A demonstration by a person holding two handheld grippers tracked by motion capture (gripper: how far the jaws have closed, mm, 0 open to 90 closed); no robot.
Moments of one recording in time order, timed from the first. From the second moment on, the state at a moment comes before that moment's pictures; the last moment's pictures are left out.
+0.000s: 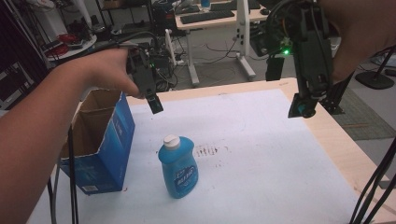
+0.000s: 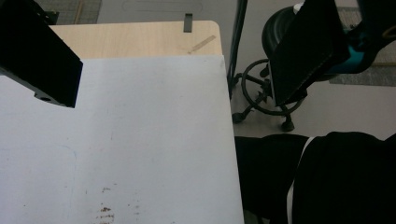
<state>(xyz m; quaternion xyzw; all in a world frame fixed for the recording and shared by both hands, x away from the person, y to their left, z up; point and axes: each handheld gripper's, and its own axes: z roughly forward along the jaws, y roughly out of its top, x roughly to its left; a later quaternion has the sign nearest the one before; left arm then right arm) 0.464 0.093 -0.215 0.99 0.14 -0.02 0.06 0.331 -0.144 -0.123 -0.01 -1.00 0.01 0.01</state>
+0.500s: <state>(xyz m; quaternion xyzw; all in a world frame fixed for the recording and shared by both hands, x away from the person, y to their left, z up) 0.463 0.091 -0.219 0.99 0.14 -0.02 0.06 0.332 -0.144 -0.125 0.00 -1.00 0.01 0.01</state>
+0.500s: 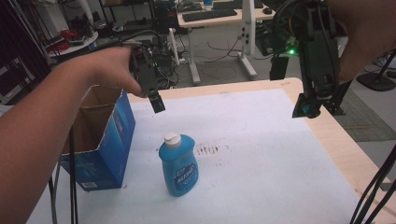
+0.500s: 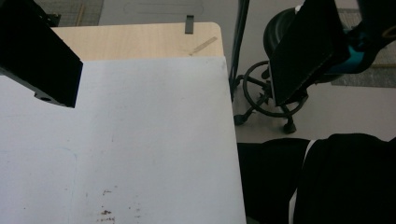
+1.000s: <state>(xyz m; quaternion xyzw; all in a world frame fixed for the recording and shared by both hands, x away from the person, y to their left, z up) 0.444 0.103 -0.203 0.98 0.18 -0.01 0.07 0.332 -0.144 -0.127 0.00 -1.00 0.02 0.00</state>
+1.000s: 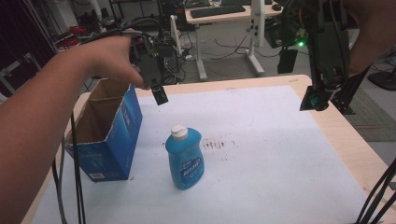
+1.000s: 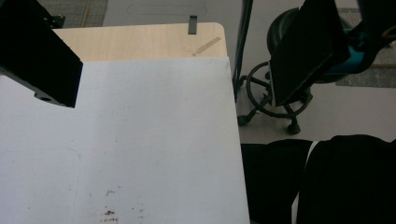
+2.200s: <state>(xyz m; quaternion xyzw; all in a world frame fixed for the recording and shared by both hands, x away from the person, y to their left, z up) 0.363 0.067 -0.237 0.95 0.28 -0.04 0.09 0.312 -0.144 -0.135 0.02 -1.00 0.01 0.00</state>
